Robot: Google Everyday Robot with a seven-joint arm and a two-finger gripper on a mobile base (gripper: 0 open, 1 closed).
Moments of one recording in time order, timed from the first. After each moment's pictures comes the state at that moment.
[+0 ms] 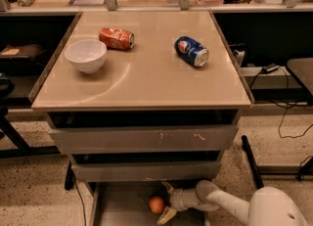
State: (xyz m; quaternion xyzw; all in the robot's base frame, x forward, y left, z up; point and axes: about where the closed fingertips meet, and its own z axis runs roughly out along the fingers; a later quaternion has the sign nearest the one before) arm 0.502 -0.025 0.149 -0.57 0.68 0.31 0.35
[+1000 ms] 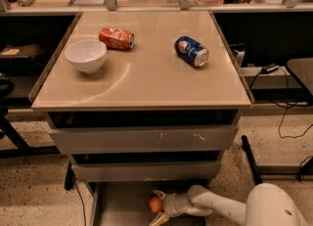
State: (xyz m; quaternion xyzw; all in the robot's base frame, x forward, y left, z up) arm 0.477 0.008 0.143 -0.60 0.66 0.30 0.35
